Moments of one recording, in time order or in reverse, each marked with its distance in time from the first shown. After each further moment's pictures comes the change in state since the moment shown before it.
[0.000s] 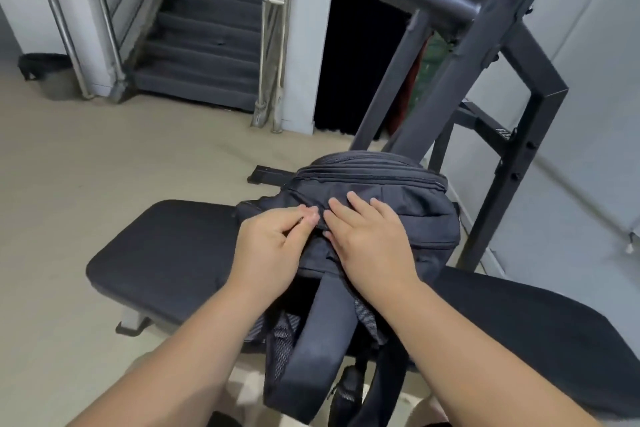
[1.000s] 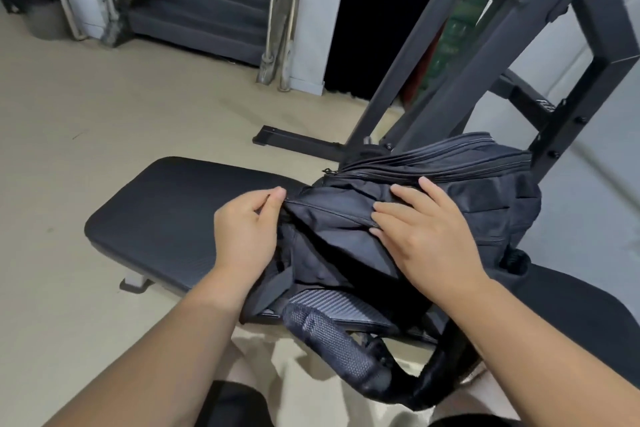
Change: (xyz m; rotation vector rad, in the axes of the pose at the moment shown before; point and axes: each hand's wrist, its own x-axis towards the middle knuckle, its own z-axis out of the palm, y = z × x) left_hand -0.003 -0.095 -0.009 0.073 0.140 -0.348; right_hand -0.024 0.027 0.024 -0.044 0.115 -0.156
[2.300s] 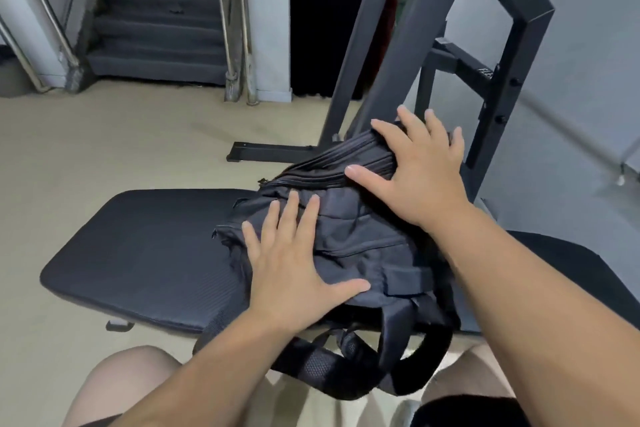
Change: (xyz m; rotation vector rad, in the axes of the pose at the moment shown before) left_hand -0.087 0.072 0.074 0.673 -0.448 0.379; right_hand 0.003 0.086 -0.028 0.205 -0.183 0.638
